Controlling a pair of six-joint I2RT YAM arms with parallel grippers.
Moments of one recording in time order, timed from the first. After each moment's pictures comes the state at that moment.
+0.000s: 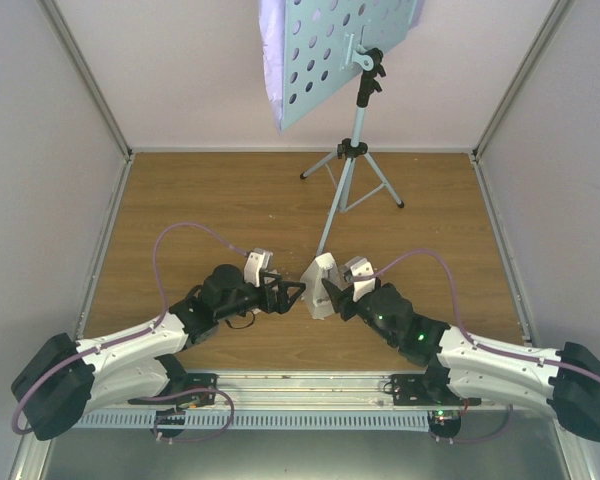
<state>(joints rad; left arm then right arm) -0.78 1.03 0.37 0.30 0.19 -0.63 1.03 0.88 0.30 0.32 0.39 0.14</state>
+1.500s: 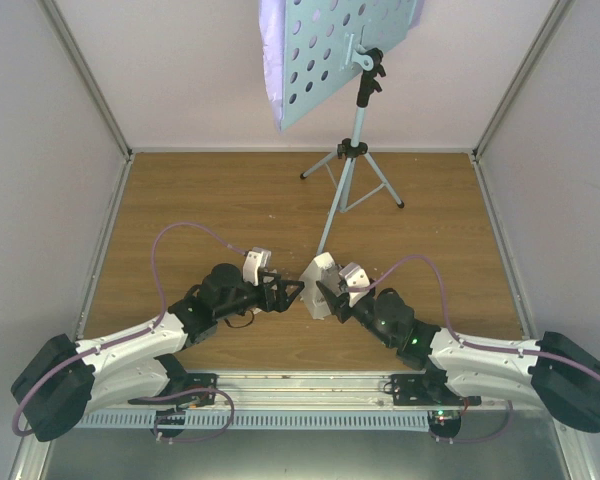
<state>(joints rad) -0.76 1.03 0.37 0.30 0.20 -0.64 1.03 0.98 0.21 0.63 0.34 -0.04</state>
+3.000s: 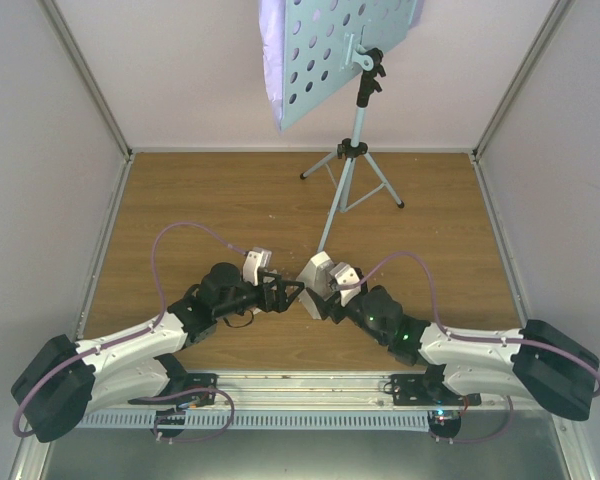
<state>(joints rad) -0.75 1.03 0.37 0.30 0.24 -0.63 1.03 1.10 0.25 0.62 0.31 0.00</state>
